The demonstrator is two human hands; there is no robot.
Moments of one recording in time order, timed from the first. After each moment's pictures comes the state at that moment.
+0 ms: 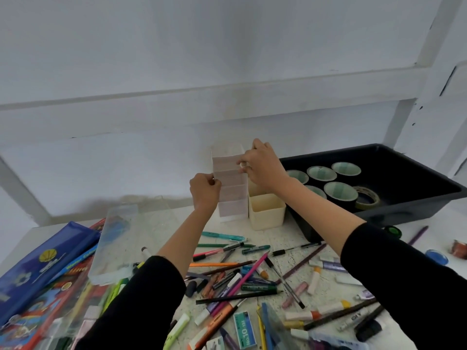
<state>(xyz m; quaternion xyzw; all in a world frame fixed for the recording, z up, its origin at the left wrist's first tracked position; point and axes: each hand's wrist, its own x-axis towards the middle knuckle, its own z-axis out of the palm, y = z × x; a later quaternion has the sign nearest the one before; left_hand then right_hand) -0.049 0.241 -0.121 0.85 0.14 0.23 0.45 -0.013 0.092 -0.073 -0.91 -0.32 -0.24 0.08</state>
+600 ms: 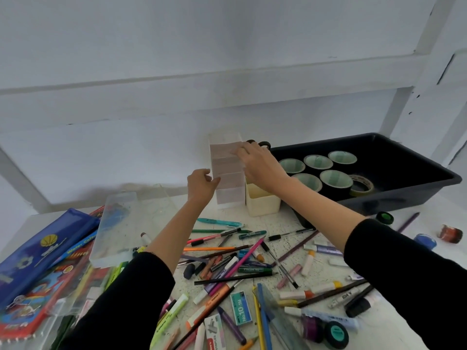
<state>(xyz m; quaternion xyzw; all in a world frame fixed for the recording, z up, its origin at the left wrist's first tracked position) -0.060 0.252 -0.135 0.88 0.12 0.16 0.44 -0.029 0.086 -0.099 -0.90 -0.34 -0.25 0.08</state>
